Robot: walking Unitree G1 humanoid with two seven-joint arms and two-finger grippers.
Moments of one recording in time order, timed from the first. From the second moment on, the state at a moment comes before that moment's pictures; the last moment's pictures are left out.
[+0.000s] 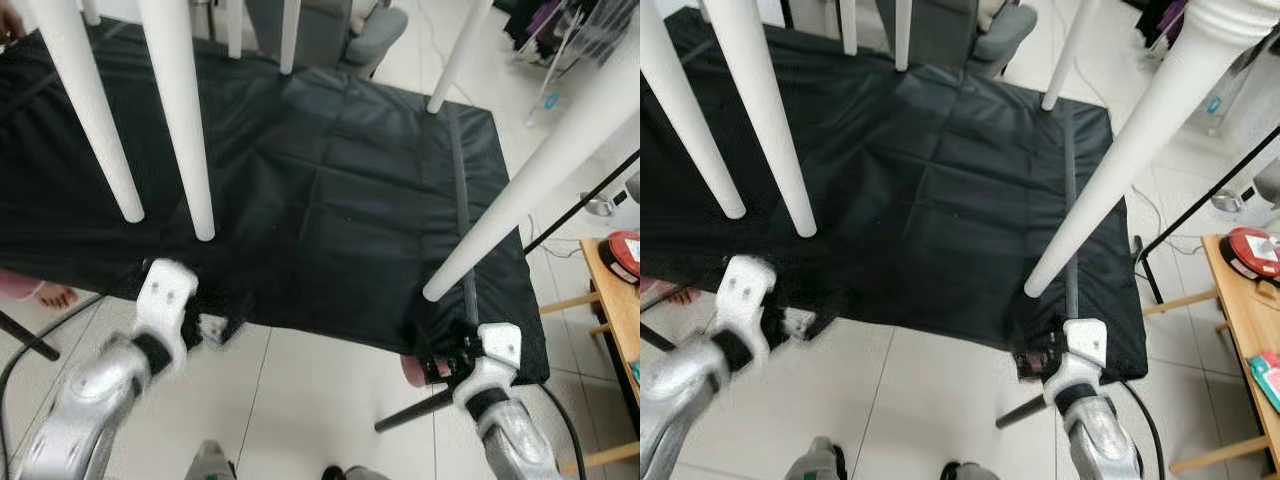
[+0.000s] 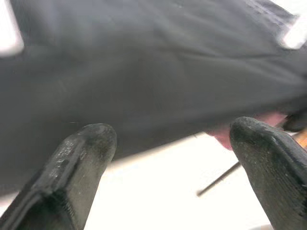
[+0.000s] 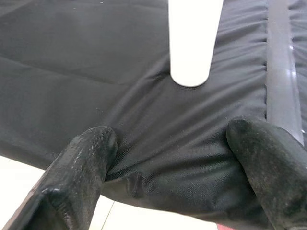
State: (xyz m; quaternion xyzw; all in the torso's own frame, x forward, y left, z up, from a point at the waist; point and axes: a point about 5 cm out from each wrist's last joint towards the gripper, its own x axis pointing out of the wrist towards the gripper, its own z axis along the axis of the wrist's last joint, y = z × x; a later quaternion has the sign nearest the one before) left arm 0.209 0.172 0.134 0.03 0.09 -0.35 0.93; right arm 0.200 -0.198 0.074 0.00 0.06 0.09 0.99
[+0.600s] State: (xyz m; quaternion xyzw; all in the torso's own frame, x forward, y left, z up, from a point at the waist) left arm 0.208 0.184 0.151 0.05 0.07 -0.37 0.93; right arm 0.163 -0.188 0.126 -0.08 0.01 0.21 0.97
